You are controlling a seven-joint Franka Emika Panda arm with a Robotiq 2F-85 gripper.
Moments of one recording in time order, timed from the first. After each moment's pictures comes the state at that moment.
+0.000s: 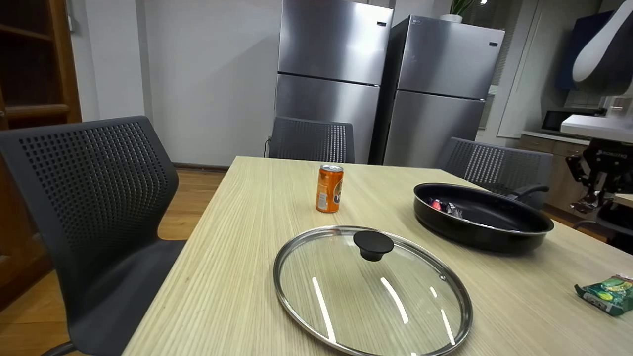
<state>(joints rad) -0.05 0.51 -0.44 -2.12 0.18 2.72 0.64</state>
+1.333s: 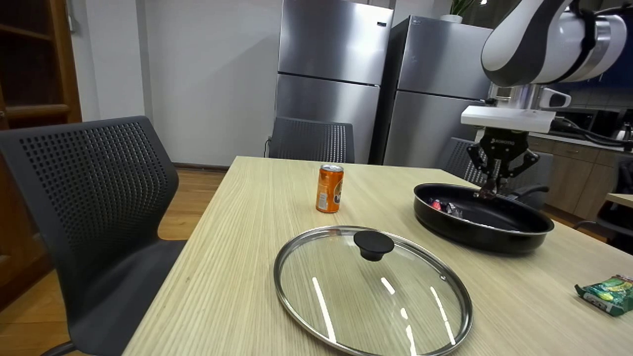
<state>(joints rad) 0.14 0.53 -0.31 -2.04 -0.02 2.65 0.83</state>
